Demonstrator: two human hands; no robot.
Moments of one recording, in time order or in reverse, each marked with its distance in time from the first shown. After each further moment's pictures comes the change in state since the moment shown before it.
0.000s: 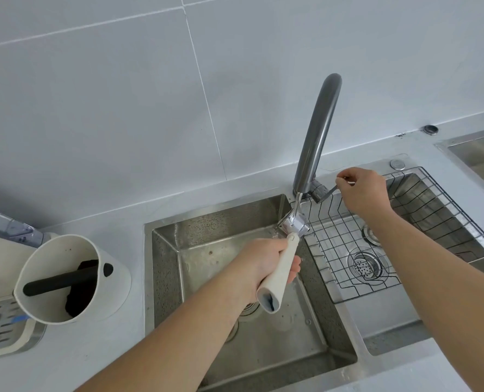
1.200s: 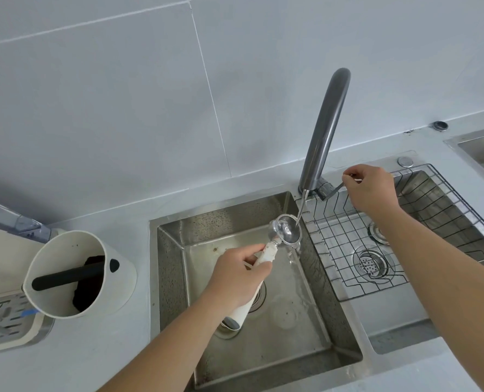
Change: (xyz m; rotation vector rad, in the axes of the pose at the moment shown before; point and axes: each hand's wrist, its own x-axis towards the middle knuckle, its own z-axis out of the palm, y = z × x) left_hand -0.006 -0.037 -0.047 0.605 0.253 0.505; right_hand -0.001 0.000 0.000 0.009 -0.002 -0.001
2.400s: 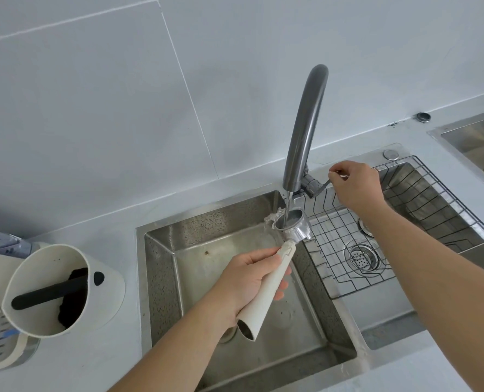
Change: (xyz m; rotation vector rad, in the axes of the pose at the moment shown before) left_hand 0.001 0.018 0.017 -0.685 -0.302 -0.284; right_hand 0.003 0.005 0.003 0.007 0.003 0.015
